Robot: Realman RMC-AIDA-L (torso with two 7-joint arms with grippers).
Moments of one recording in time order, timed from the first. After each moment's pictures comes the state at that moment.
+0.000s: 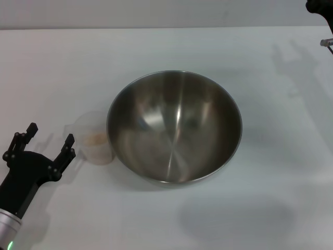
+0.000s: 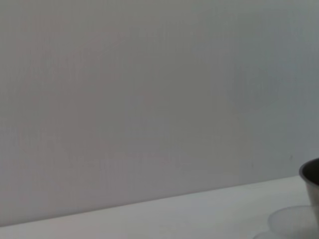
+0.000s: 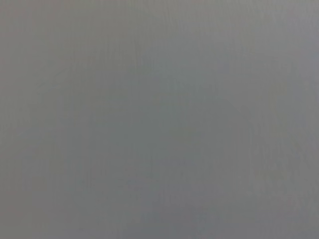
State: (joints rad) left arm -0.15 -2.08 -0.39 -0.25 2.19 1.34 -0.01; right arm 0.57 2.06 -2.15 -0.14 0.71 -1.40 0.31
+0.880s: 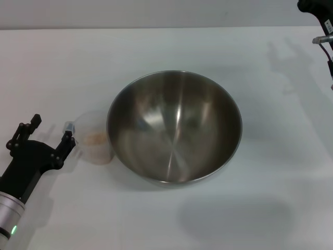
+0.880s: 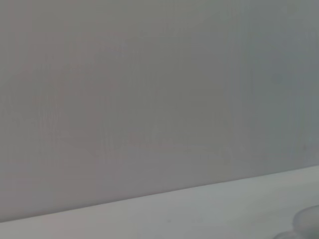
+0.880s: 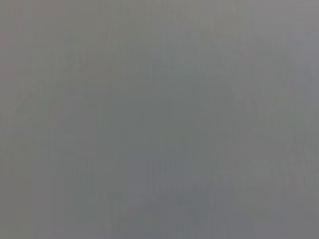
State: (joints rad) left arm -0.21 -2.08 -0.43 -0.24 2.19 1.26 -0.01; right arm 0.59 2.06 -2.15 -0.14 0.71 -1.34 0.31
